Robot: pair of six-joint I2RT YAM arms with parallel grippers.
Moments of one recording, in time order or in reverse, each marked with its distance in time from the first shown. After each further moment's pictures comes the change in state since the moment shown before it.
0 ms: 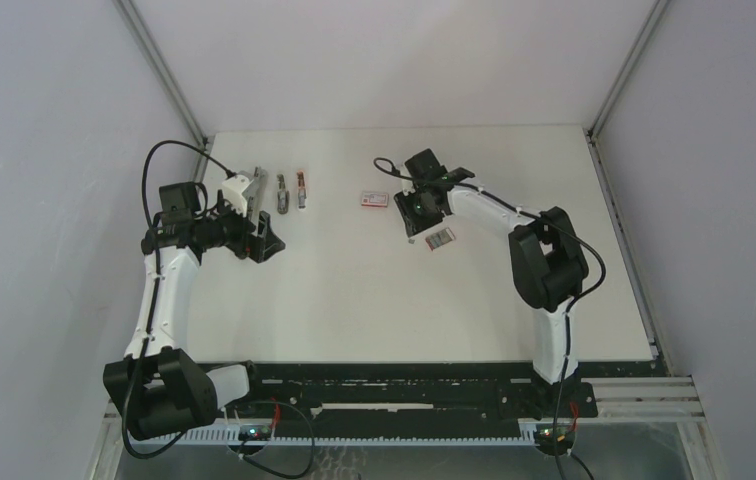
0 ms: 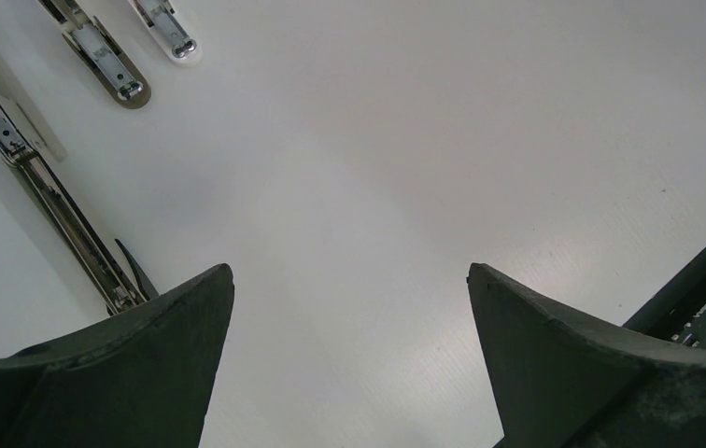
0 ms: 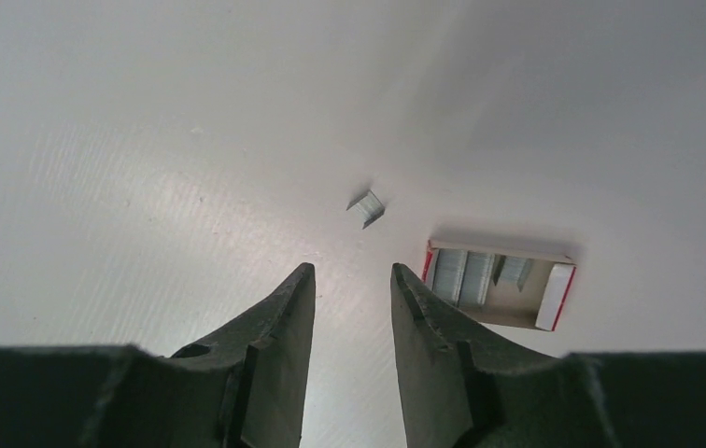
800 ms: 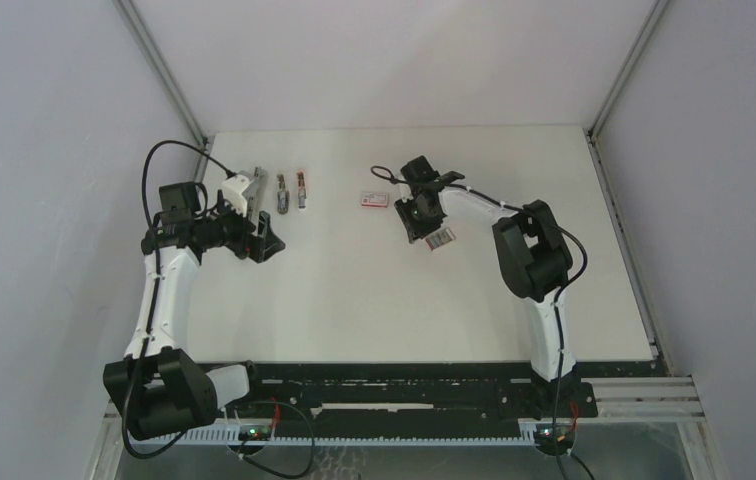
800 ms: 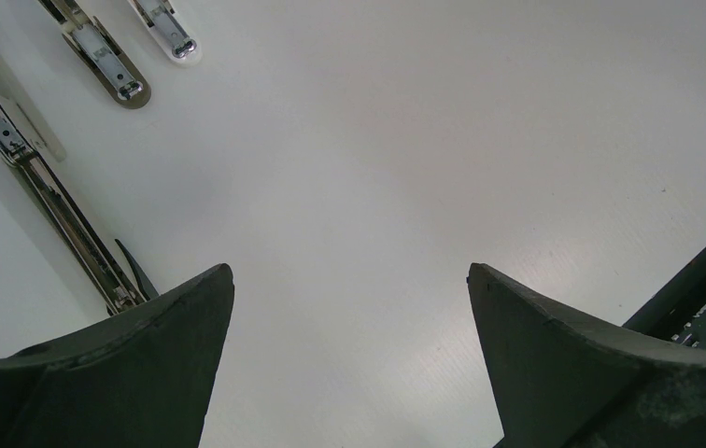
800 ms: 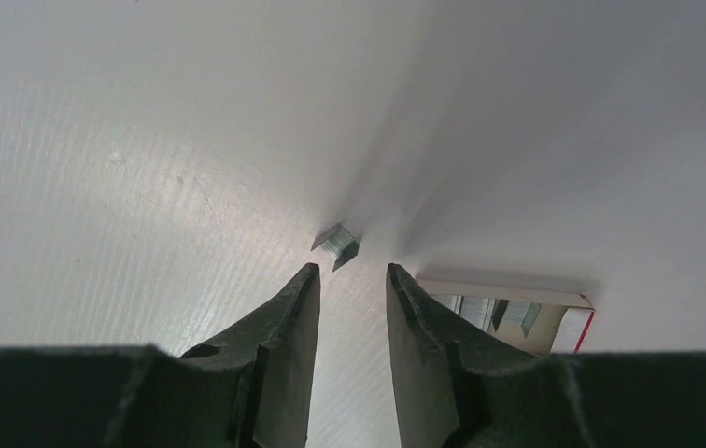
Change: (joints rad) left arm 0.000 0.000 0.000 0.000 0.000 0.000; right arm 0.010 0.121 0.042 -0.012 0.029 0.000
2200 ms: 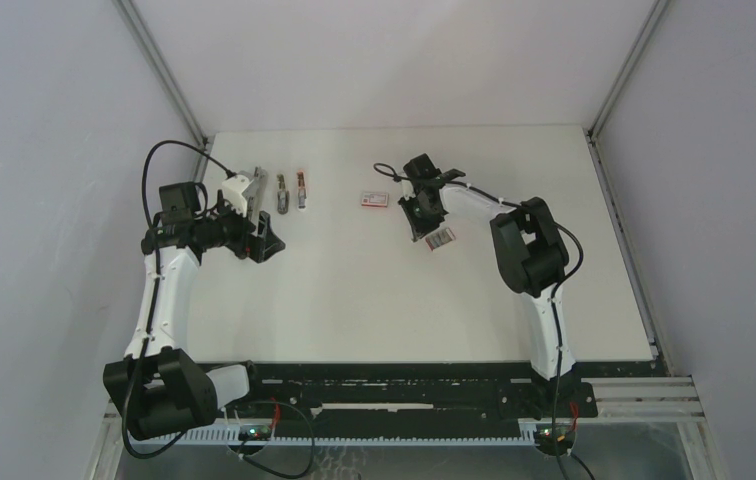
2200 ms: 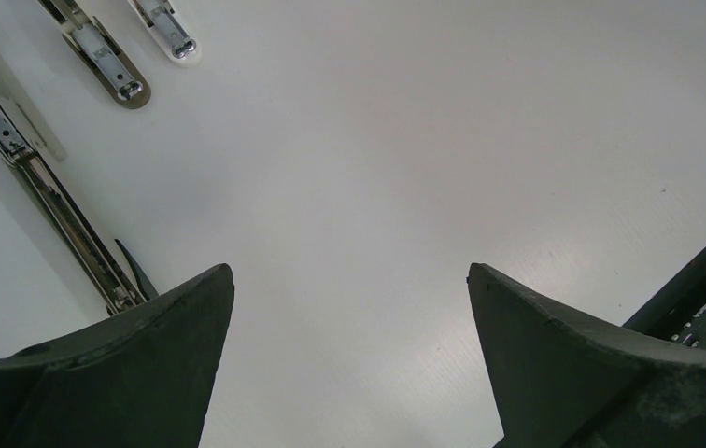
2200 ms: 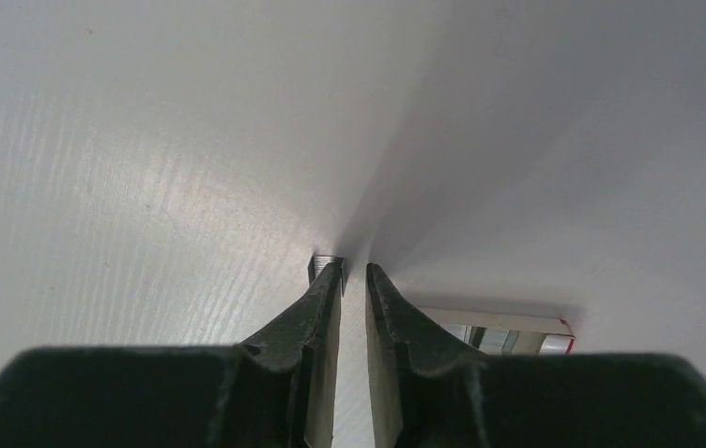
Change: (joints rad) left arm 0.000 0.000 0.000 0.000 0.000 0.000; right arm -0.034 0.047 0.038 -0.003 -0.008 0.000
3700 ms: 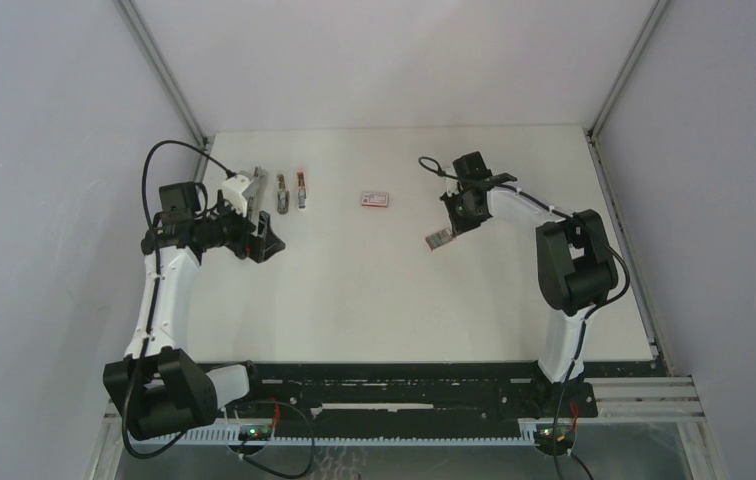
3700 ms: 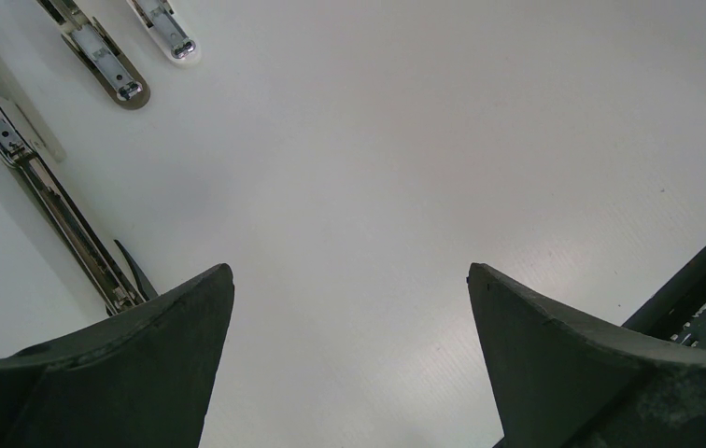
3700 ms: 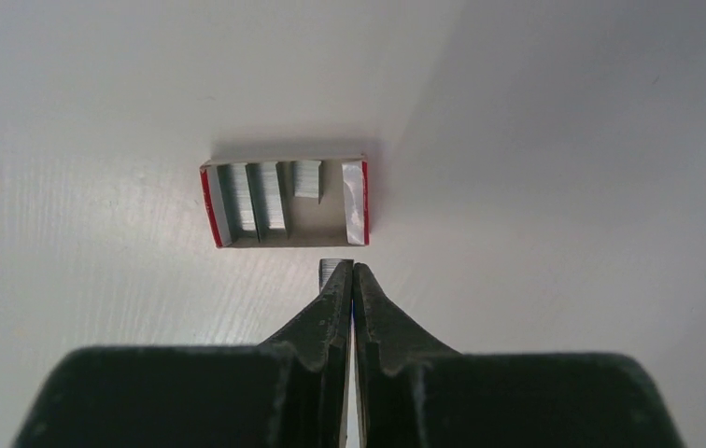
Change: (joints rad) left arm 0.000 0.000 0.000 0.000 0.002 0.000; right arm -0.158 -0.269 -0.296 0.073 -0.013 -0.079
